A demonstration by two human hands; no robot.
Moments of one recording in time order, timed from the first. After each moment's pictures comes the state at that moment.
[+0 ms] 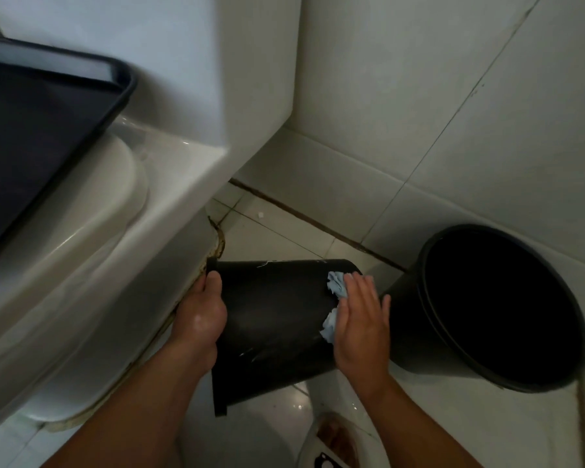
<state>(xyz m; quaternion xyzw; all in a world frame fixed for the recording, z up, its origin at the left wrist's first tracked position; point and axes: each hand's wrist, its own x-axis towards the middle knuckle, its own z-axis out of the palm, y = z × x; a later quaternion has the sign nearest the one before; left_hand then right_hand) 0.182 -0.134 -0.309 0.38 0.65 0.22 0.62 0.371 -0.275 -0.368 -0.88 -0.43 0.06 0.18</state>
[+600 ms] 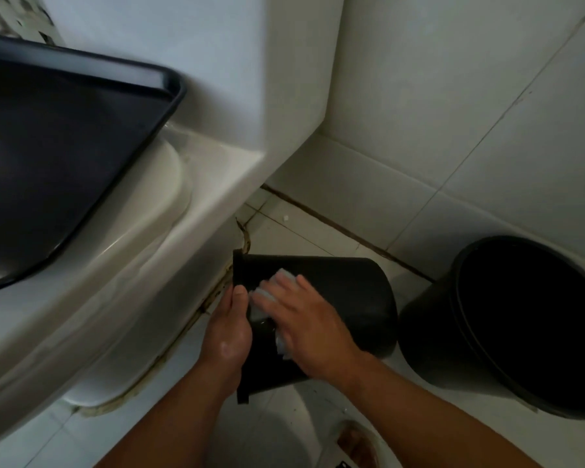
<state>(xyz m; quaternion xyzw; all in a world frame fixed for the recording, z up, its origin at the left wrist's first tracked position) 0.168 -0.159 -0.313 0.38 0.61 0.24 0.65 0.314 -0.212 -0.328 -0.60 -0.76 0.13 0.19</state>
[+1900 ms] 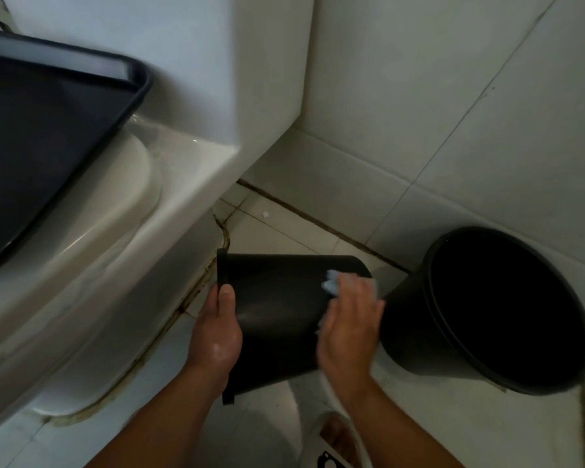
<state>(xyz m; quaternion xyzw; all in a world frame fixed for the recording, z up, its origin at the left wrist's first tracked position) 0.180 -0.167 -0.303 0.44 0.62 0.23 0.61 0.336 -0.262 -0.368 -0.89 -0.39 0.03 0.24</state>
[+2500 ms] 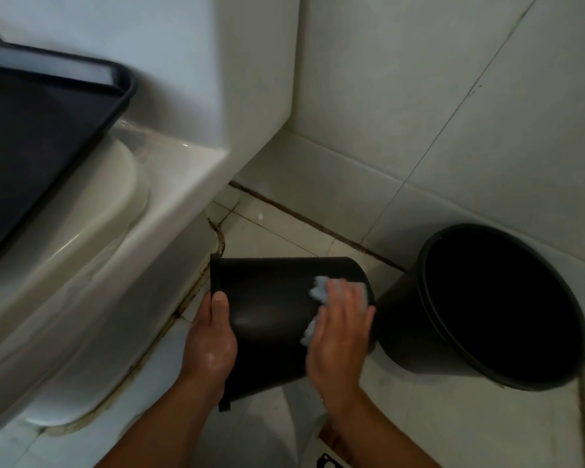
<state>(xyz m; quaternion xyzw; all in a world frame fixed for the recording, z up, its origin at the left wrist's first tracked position) 0.181 -0.172 -0.306 0.43 0.63 0.25 0.60 0.318 -0.269 -0.374 -0.88 -0.40 0.01 0.25</state>
